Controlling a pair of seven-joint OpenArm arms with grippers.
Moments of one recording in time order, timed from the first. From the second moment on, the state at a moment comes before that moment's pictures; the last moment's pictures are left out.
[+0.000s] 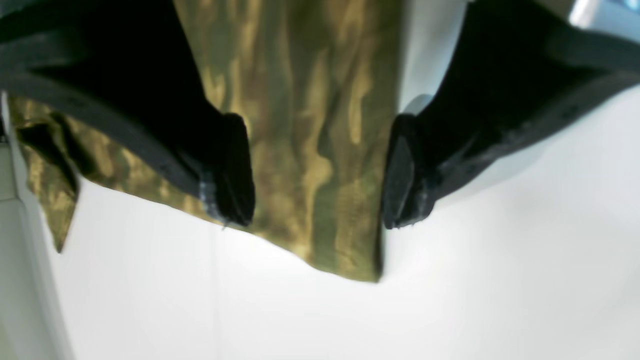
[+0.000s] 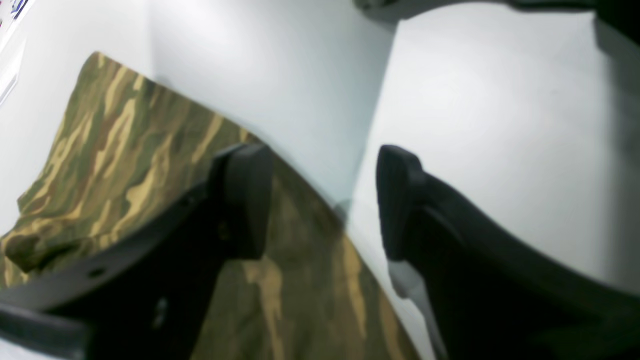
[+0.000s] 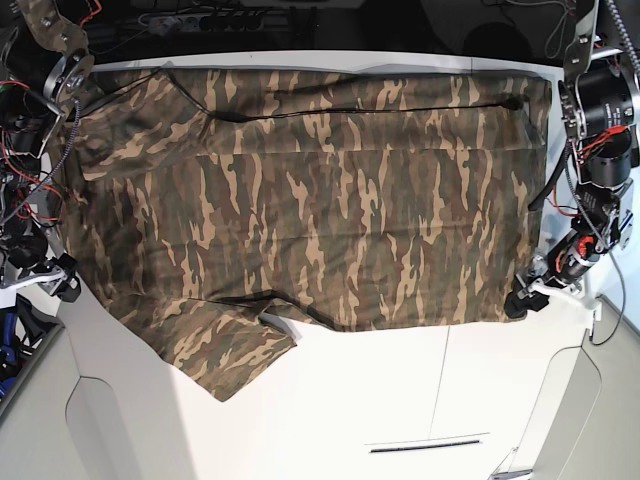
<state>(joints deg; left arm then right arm) -29.4 -26.9 -10.0 25.4 -36.4 -36.7 25.5 22.2 18.6 33.0 47.8 22.0 28.1 -35.8</state>
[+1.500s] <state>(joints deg) -28.7 -25.9 -10.0 25.4 -43.3 -36.3 29.7 23.7 19.1 15.8 36.6 26.4 31.1 -23.6</state>
